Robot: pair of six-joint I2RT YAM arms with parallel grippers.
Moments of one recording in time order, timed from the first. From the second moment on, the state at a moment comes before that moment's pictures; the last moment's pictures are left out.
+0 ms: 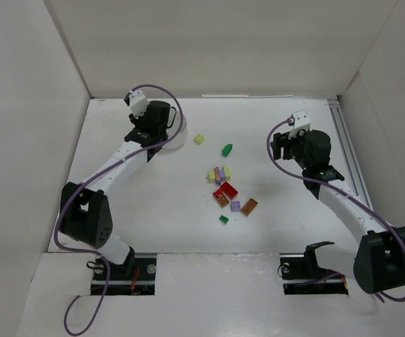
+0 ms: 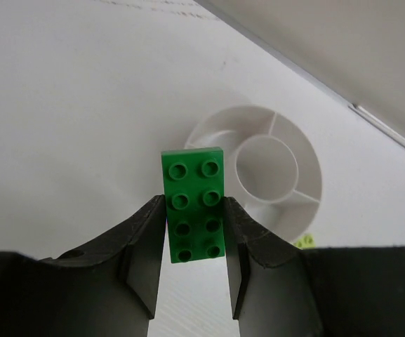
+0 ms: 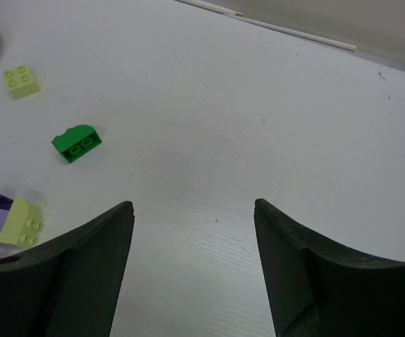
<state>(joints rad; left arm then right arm) -0.43 1.55 1.24 -0.27 -0.72 -0.69 0.19 1.17 0.74 0.16 -0.09 -0.11</state>
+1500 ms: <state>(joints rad) -0.31 1.77 1.28 -0.08 -0.52 -0.65 0.16 1.19 0.74 0.16 -0.10 -0.13</state>
